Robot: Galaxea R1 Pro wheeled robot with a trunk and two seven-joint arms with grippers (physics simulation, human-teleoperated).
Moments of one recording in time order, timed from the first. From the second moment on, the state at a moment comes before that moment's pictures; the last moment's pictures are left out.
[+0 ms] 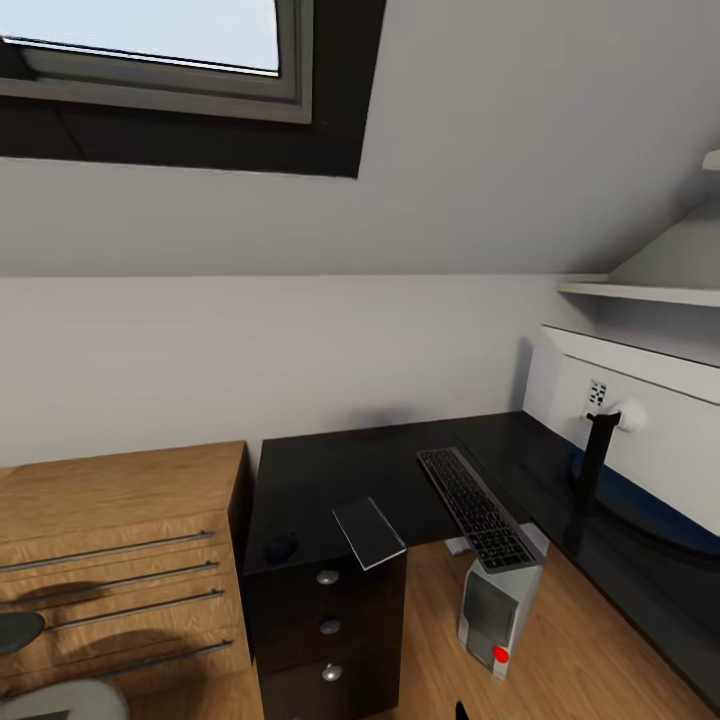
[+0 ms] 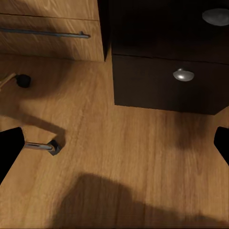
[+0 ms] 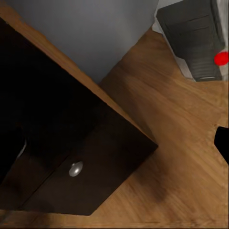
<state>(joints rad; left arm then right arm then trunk) 0.05 -0.06 -0.58 -1.04 0.54 0.03 0.81 -0.09 -0.03 0.44 -0.51 -1.10 -0.51 0.16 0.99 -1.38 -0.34</state>
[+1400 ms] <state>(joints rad) 0.04 -0.05 -0.41 -0.67 0.53 -0.02 0.57 -0.10 -0.01 0.45 -0.39 -0.84 -0.52 0.08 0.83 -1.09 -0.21</state>
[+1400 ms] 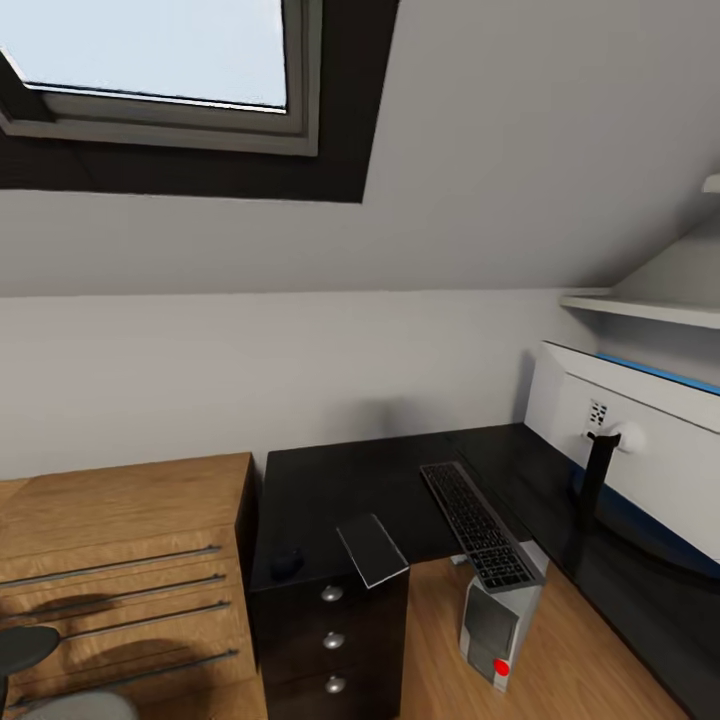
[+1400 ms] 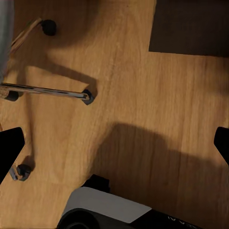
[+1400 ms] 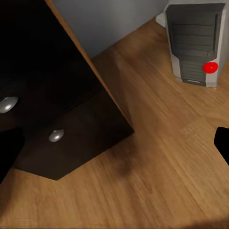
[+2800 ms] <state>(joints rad) 0.04 -0.06 -0.42 -0.62 0.52 -0.07 0.57 -0.10 0.04 0.44 -0.37 -0.84 -0.52 0.01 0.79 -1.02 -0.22</state>
